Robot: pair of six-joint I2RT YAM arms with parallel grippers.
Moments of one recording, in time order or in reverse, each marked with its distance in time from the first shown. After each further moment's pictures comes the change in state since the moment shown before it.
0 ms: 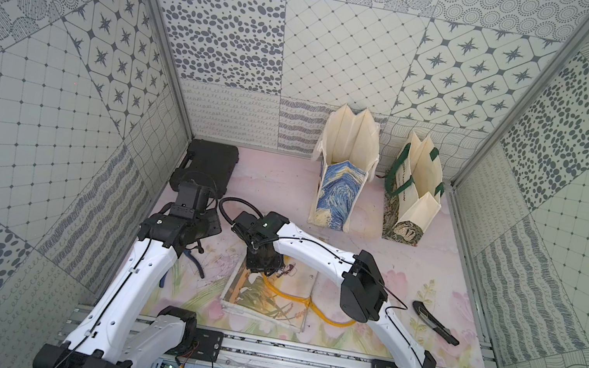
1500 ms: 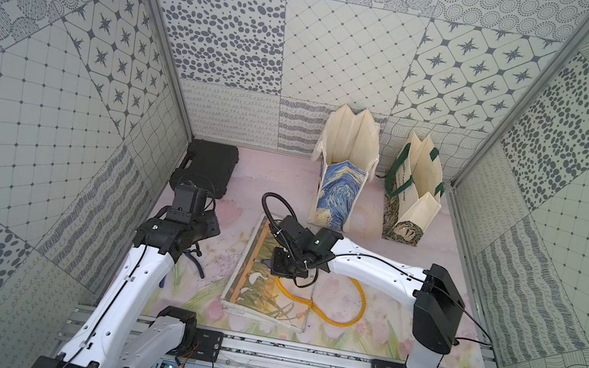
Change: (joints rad) left arm 0.002 -0.042 -0.007 -0.006 0.017 0.000; right arm -0.063 -0.618 -0.814 0.555 -0.123 0.083
